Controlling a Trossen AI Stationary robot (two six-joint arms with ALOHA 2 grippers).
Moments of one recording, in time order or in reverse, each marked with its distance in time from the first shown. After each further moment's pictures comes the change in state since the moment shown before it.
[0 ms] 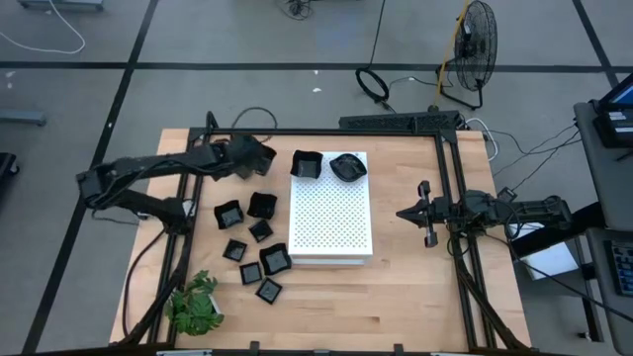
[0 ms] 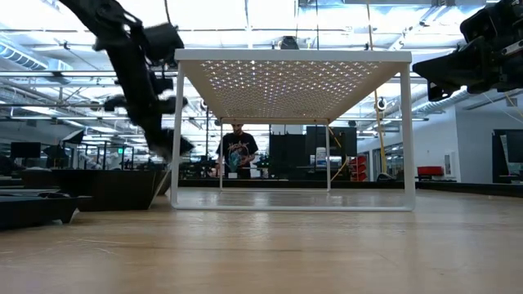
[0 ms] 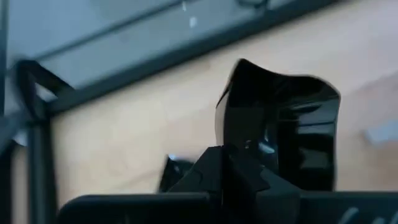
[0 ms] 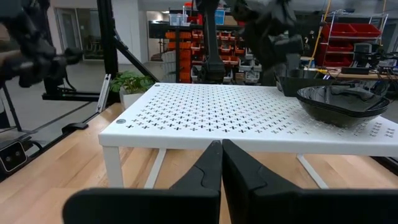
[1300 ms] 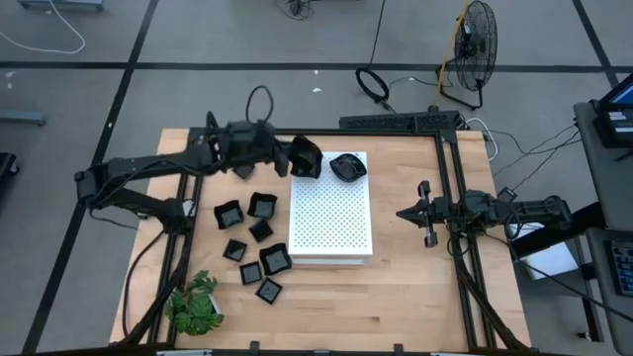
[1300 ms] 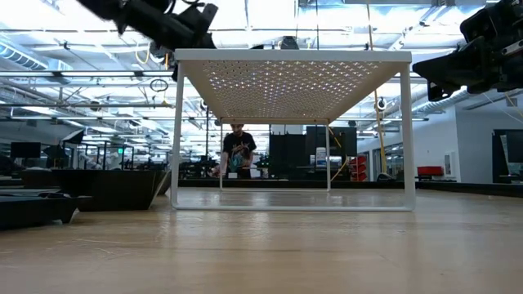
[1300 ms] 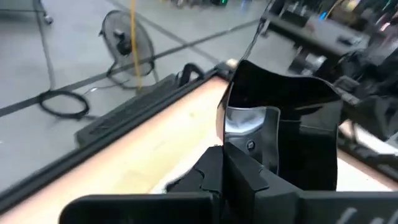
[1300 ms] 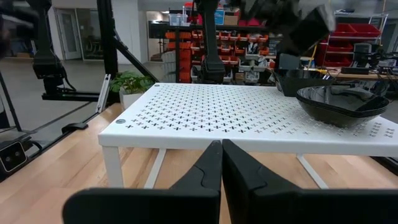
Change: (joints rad) left arm -0.096 -0.019 0.128 0.520 0.458 0.209; right arm 0.000 0.000 0.000 0.000 0.000 0.000
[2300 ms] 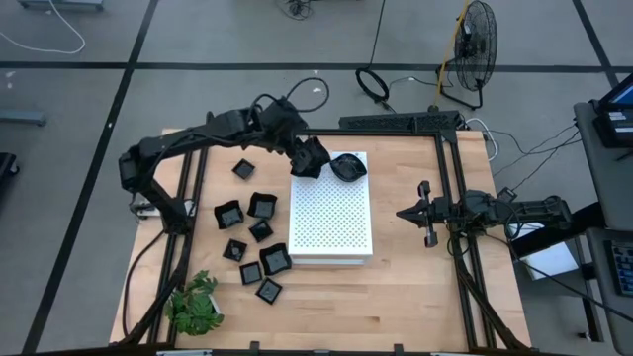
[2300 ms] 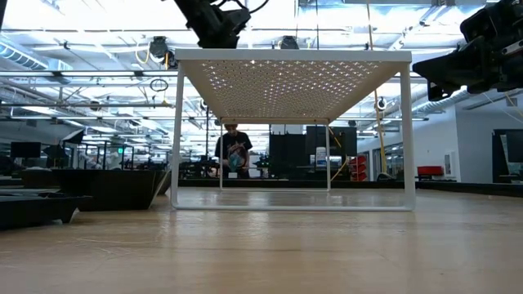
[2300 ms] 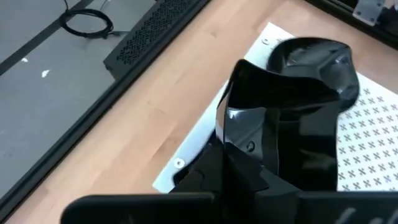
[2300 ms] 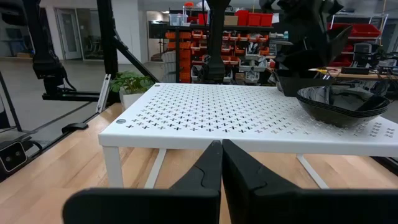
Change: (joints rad) left arm -0.009 0.376 0.662 -0.798 -0.001 0.101; right arm 0.000 0.000 0.000 0.000 0.000 0.000
